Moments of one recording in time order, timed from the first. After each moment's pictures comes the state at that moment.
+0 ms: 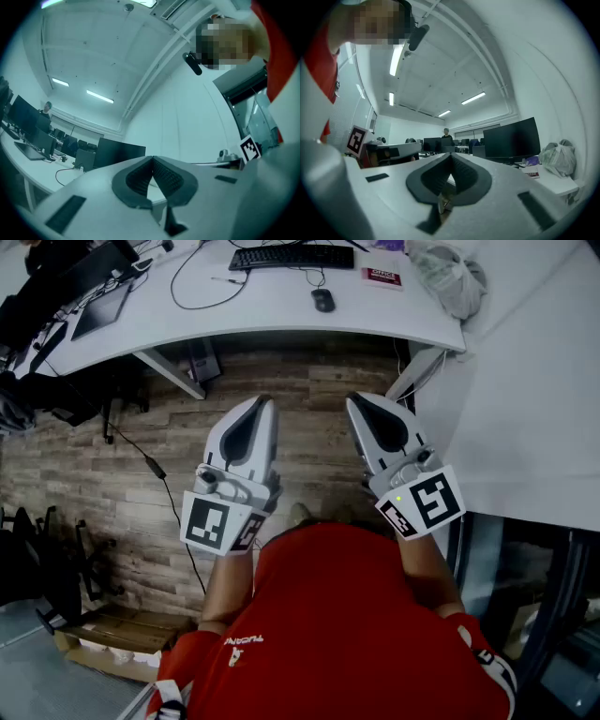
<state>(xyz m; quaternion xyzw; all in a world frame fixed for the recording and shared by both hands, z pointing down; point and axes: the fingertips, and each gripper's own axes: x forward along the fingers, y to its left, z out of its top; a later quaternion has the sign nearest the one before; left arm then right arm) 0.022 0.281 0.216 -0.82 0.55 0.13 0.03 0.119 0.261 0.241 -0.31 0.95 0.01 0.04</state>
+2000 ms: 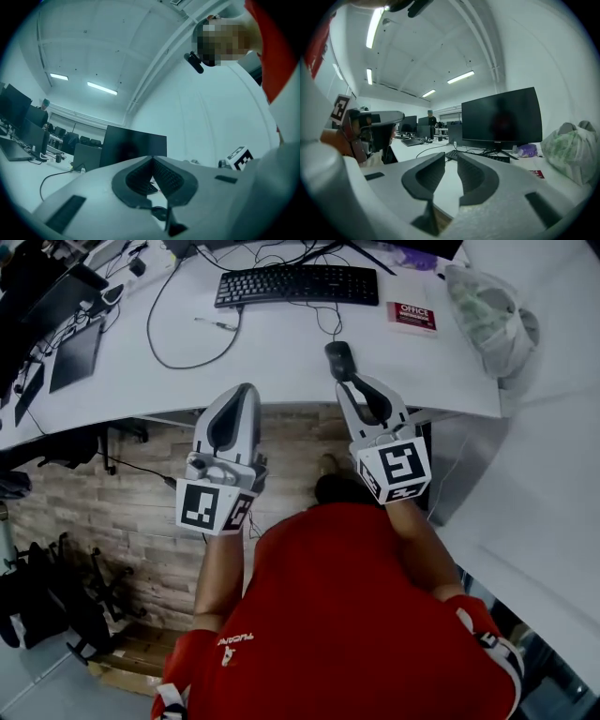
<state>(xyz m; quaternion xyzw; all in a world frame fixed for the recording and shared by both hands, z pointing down) -0.082 -0.039 0.276 -0.82 0.57 0.09 0.02 0.040 -0.085 0.370 -0.39 0.92 -0.03 -0.07</state>
